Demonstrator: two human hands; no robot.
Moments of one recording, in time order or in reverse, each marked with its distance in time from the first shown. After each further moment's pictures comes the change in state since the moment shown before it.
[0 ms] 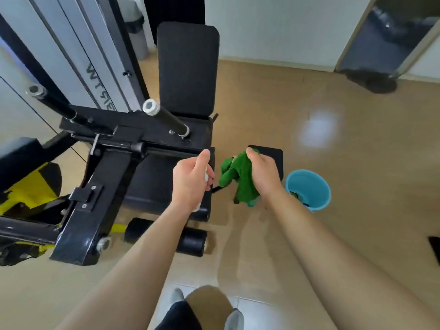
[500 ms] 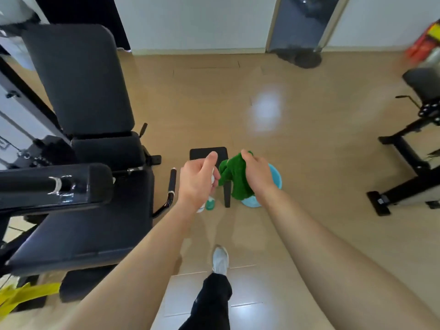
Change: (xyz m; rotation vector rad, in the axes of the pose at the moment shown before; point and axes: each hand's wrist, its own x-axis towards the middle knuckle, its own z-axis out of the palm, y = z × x) left_hand 0.060 0.011 0.241 -0.002 -0.348 -0.049; right_hand 0.125 0.040 -0.182 0.039 0.307 0.213
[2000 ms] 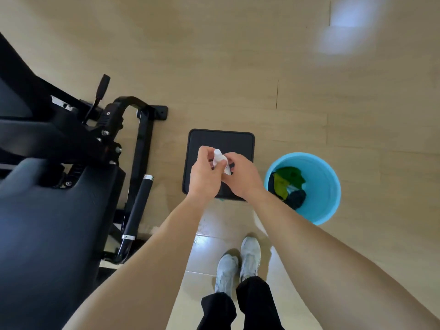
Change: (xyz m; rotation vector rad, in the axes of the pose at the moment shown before) left_hand 0.420 -0.295 0.142 0.322 0.124 -0.443; right_hand 0.502 0.158 0.147 -0.586 -0.562 -0.214
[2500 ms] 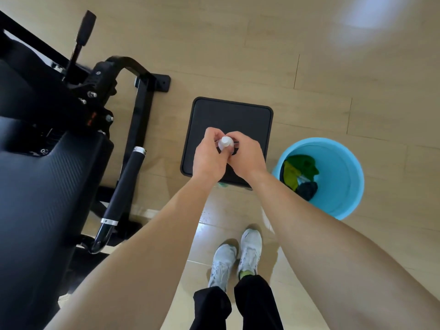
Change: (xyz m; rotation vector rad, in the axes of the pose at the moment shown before) left_hand 0.044 -0.079 0.032 0.057 0.027 0.019; right_hand 0.055 0.064 0.067 -0.021 0.081 -0.043
